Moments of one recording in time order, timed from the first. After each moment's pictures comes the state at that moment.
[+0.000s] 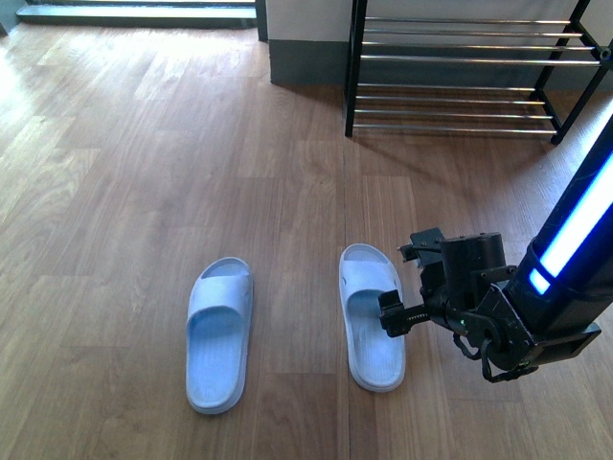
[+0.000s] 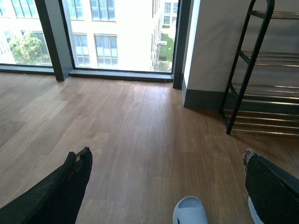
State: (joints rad) left arm 0.00 0.02 0.02 0.00 0.00 0.00; right arm 0.24 2.98 1.40 0.74 0.07 -0.09
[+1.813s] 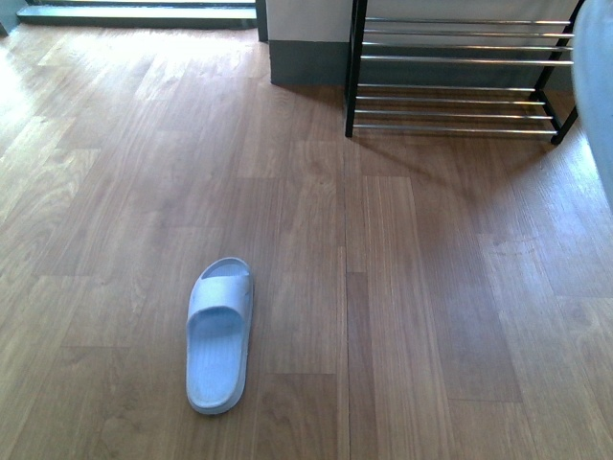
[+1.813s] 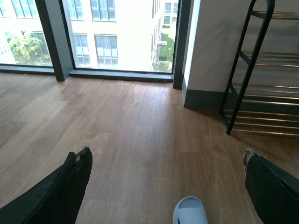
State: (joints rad) left arm 0.00 0.02 0.02 0.00 0.00 0.00; right arm -0.08 1.27 0.28 0.60 -0.22 0.06
